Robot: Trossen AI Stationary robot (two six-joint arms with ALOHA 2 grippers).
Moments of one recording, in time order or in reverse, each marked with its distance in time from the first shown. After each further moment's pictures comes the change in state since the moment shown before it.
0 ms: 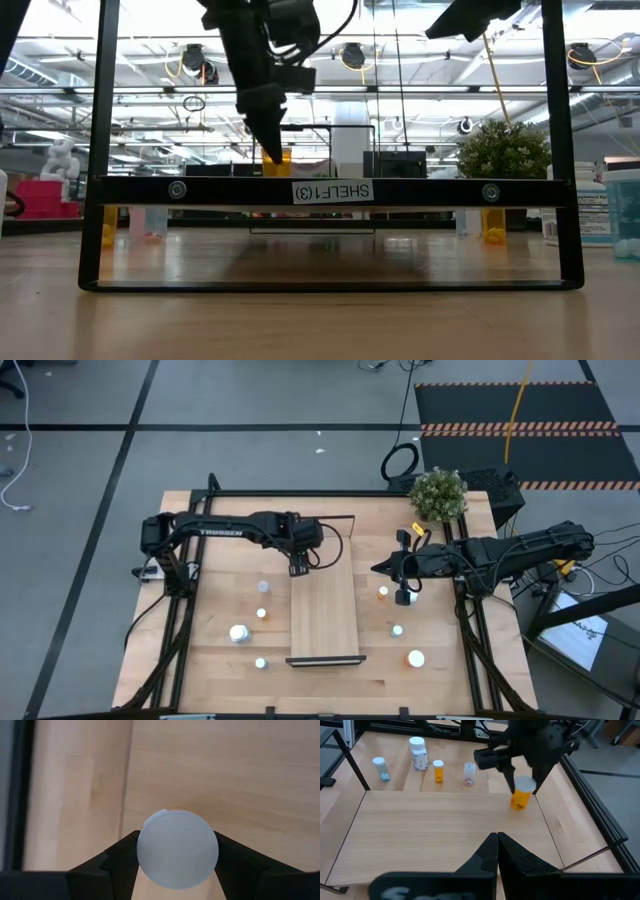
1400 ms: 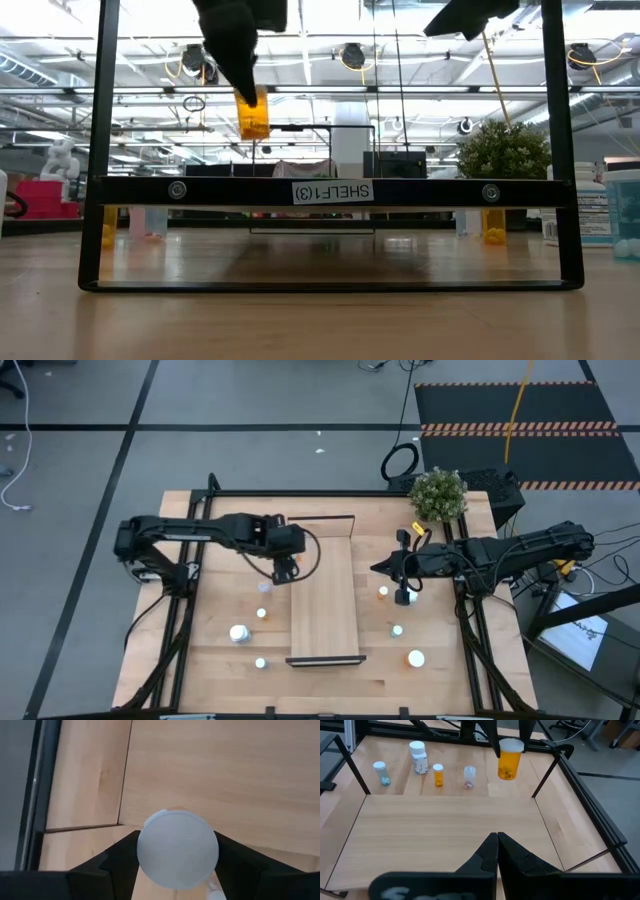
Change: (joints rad) left arm -0.114 -0.173 0.062 -0.214 -0.045 -0.120; right arm 0.000 0.000 0.000 0.014 0.002 -0.003
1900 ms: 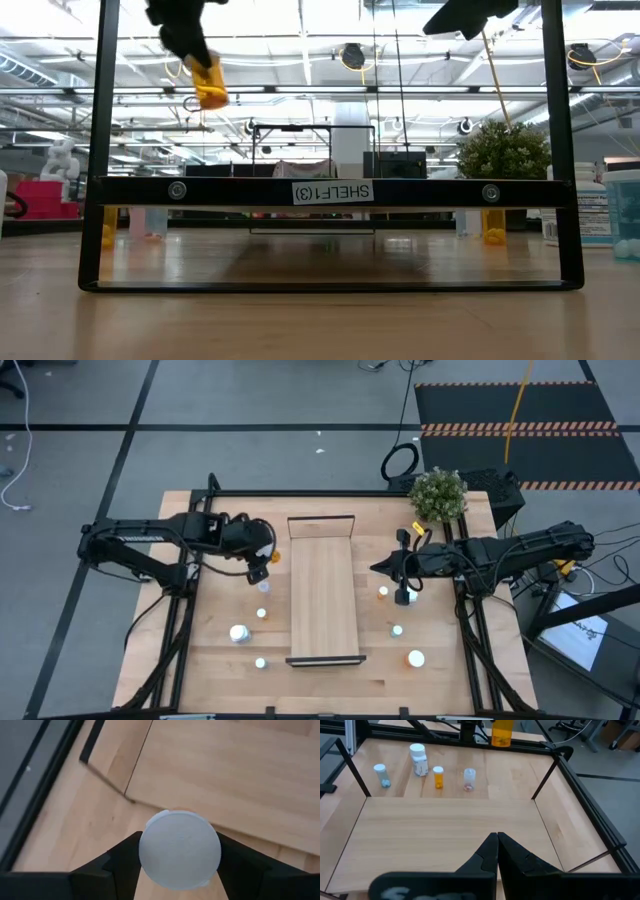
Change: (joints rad) left arm -0.030 -0.314 -0.163 -0.014 0.000 -0.204; right arm 0.000 0.000 0.000 0.010 0.001 0.000
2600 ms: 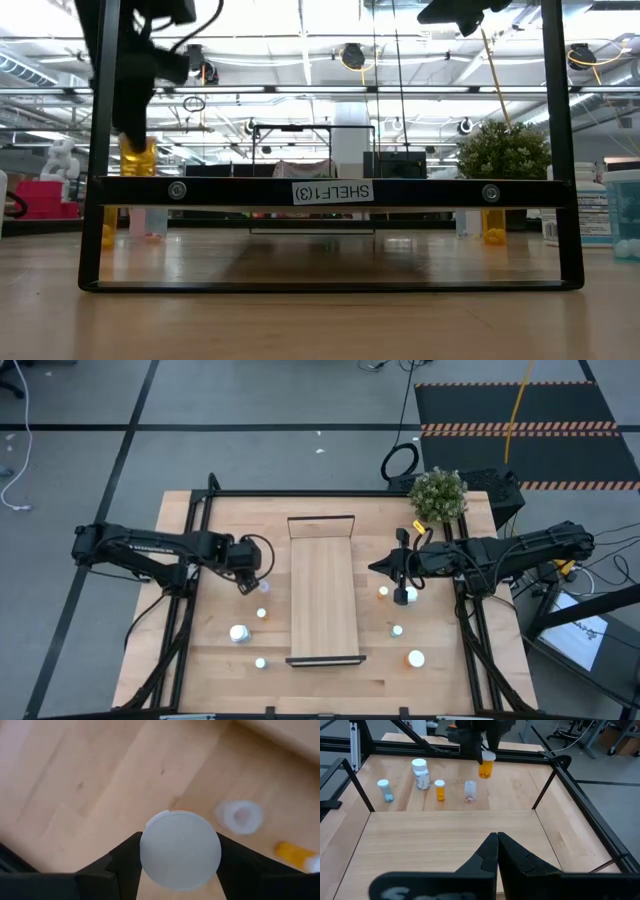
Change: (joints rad) left arm -0.005 -0.093 -0.386 0.002 0.014 -0.293; right arm 0.000 0.001 0.000 0.058 0.000 0.015
